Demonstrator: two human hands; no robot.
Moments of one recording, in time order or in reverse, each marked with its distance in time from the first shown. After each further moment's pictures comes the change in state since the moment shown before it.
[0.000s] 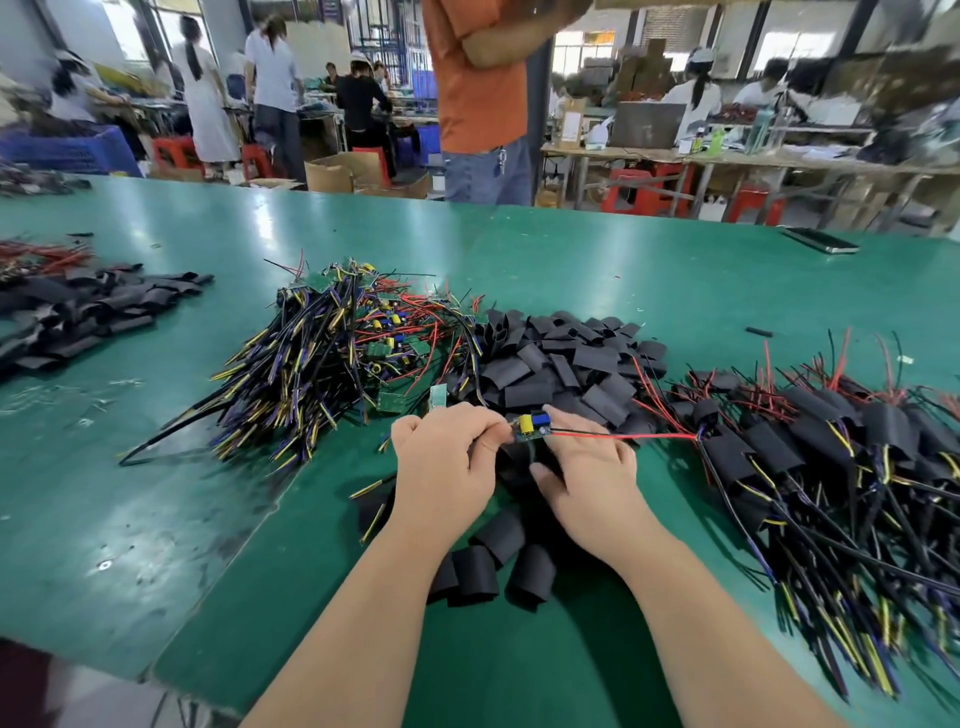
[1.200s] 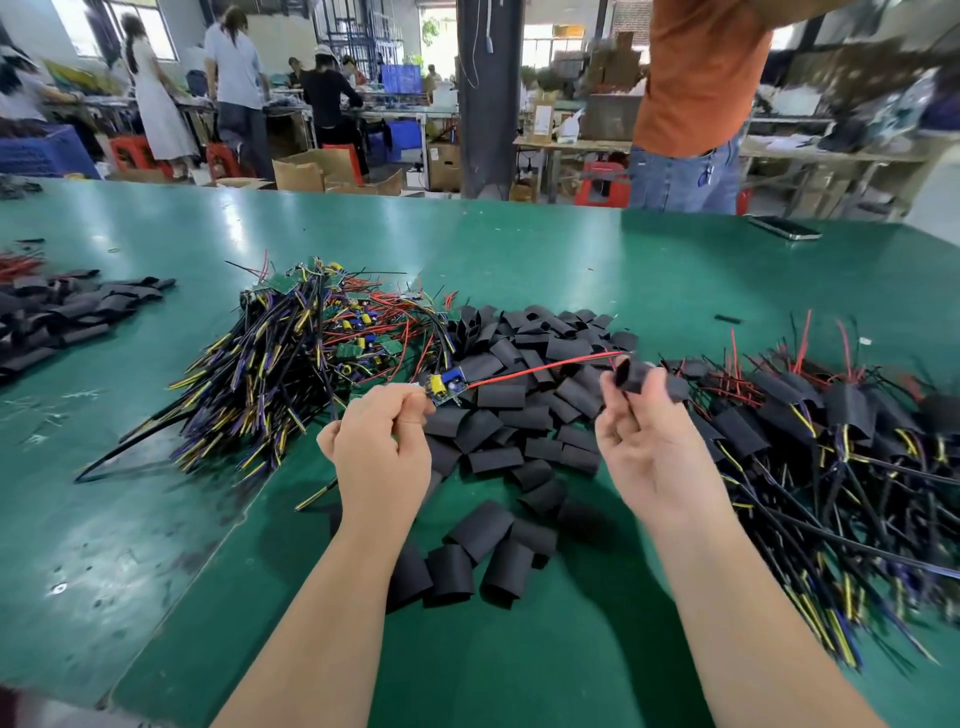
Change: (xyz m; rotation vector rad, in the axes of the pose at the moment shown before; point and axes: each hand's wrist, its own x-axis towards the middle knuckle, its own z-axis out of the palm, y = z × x) left_hand 0.005 0.000 -0.014 -0.096 0.191 -0.233; right_hand -0.004 0.020 -0.049 2.001 0.398 0.429
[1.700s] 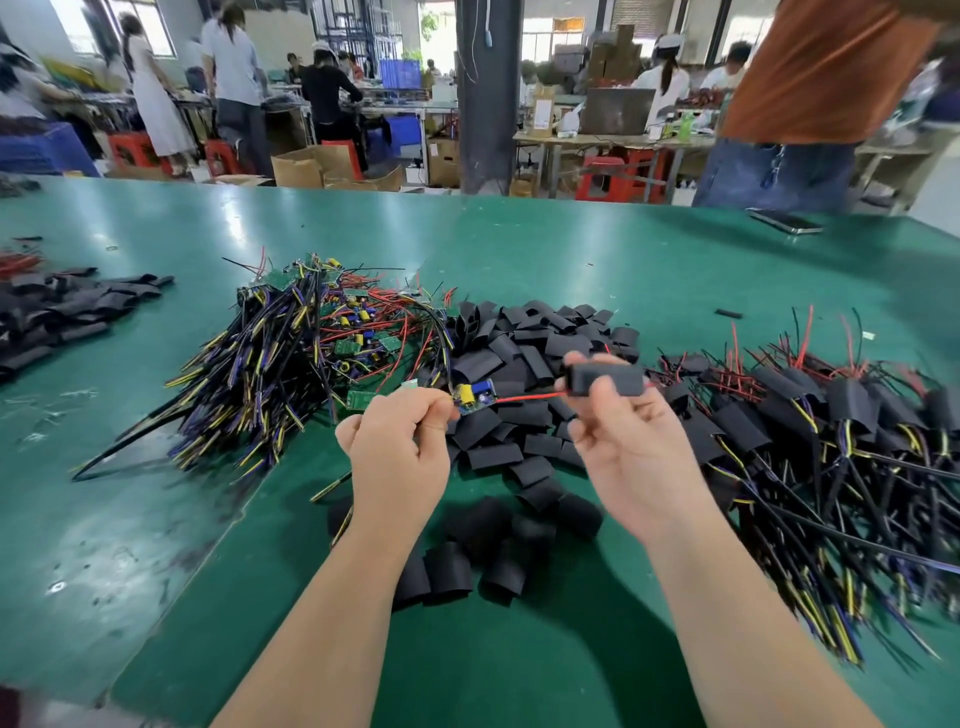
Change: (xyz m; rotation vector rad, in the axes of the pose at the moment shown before) left_hand -0.006 0.003 0.007 0.024 -0.079 0.073; right_hand -0.015 0.009 0.018 -0.191 -0.227 -0.036
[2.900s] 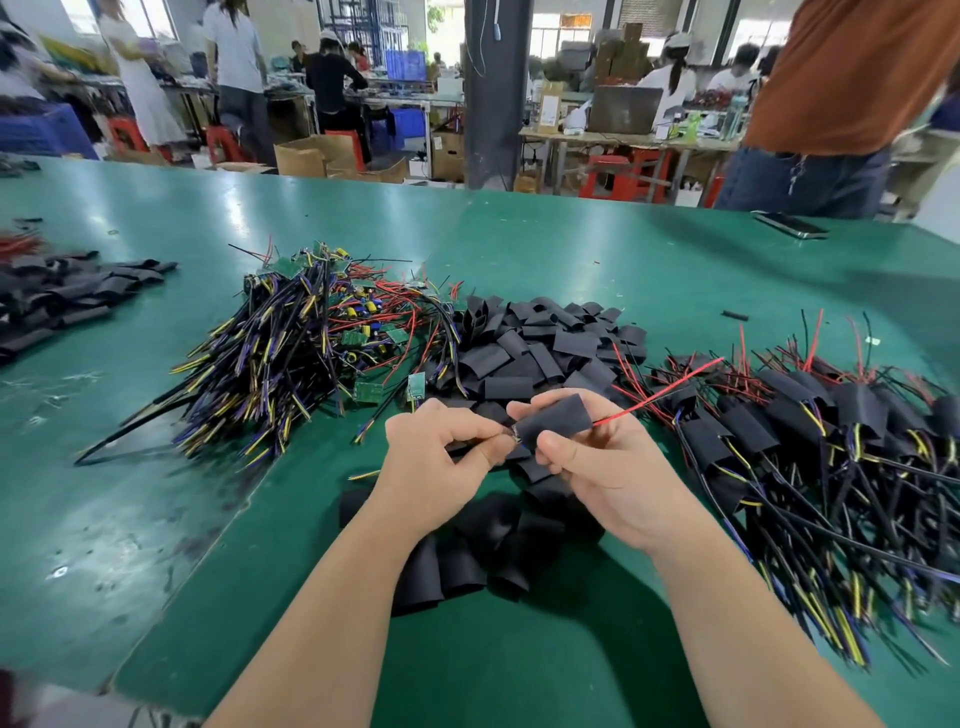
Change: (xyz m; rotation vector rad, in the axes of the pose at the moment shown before) left_hand 0.001 0.004 -0.006 -0.260 -0.367 0.092; right_hand -0.009 0.007 0.004 -0.287 -0.293 0.149
